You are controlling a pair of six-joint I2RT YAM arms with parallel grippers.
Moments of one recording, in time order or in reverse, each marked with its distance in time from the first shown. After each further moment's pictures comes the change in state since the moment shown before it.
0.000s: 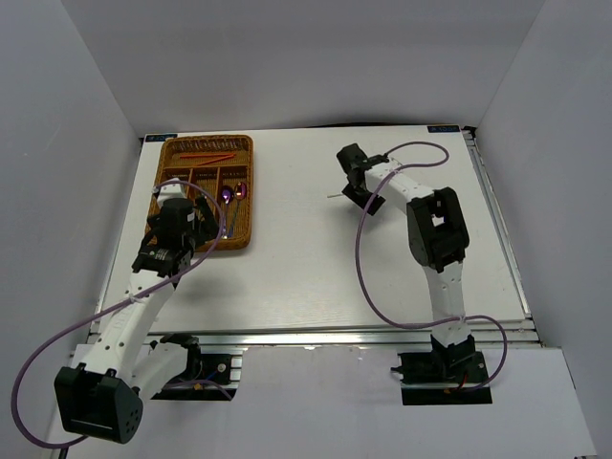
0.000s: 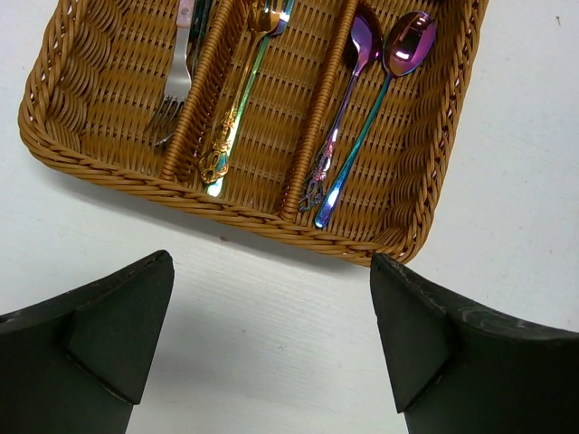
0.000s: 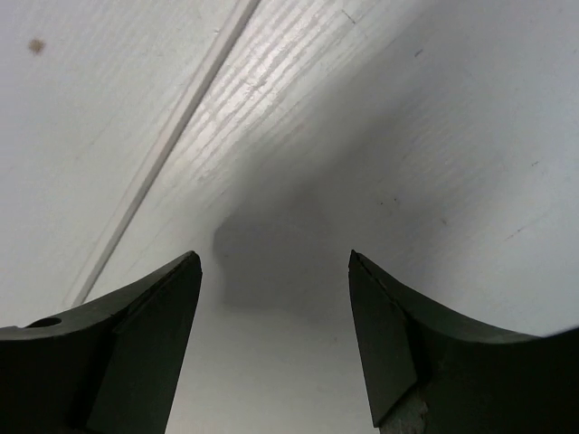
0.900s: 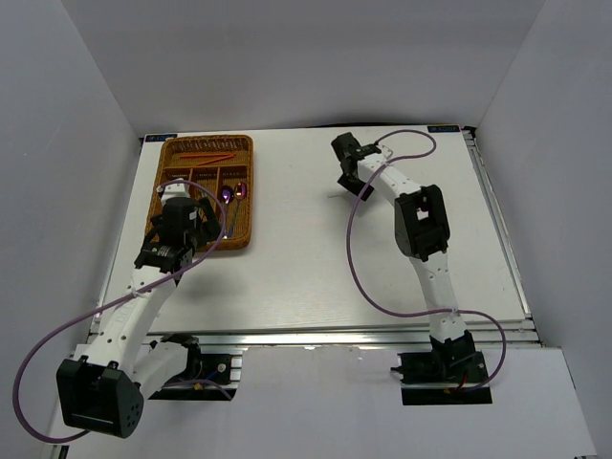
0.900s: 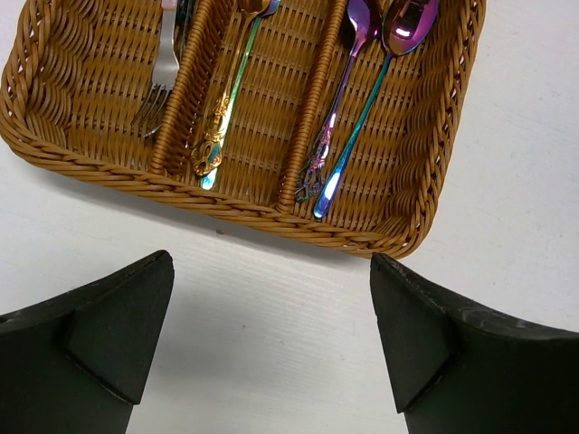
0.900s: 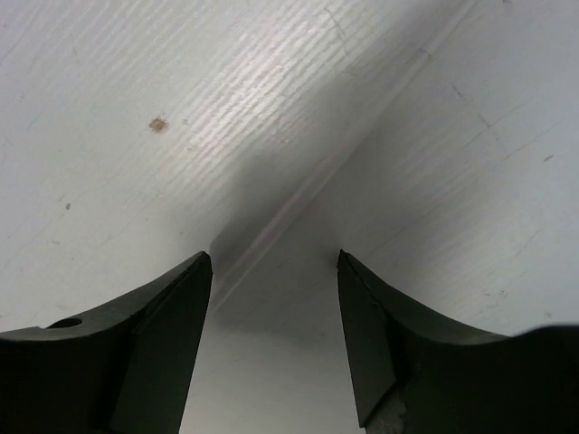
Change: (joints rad) left arm 0.001 0.034 0.000 0.000 0.027 0.016; right arm -0.016 0.234 0.364 -0.085 -0.002 -0.074
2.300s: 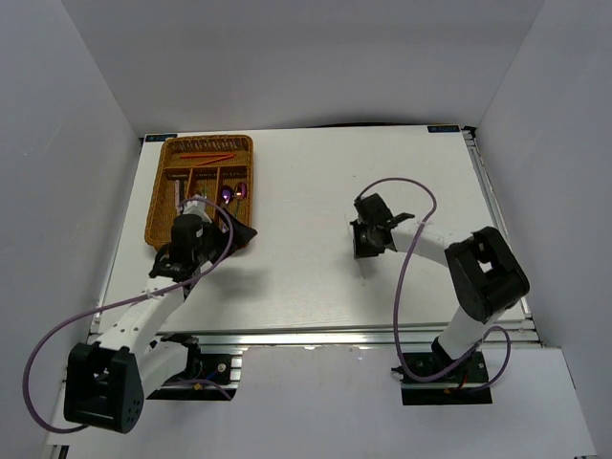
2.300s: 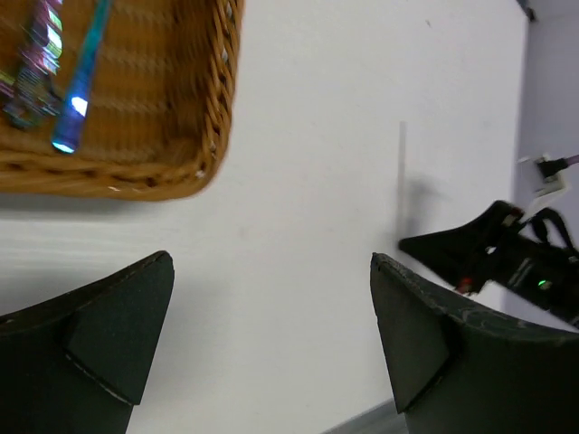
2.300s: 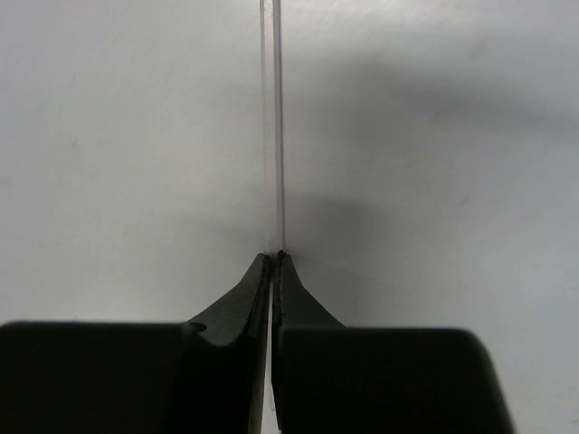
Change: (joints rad) left arm 0.005 0.000 -0.212 0.330 0.487 -0.311; right arm 0.066 -0.745 -1.164 0.565 -0.436 -0.655
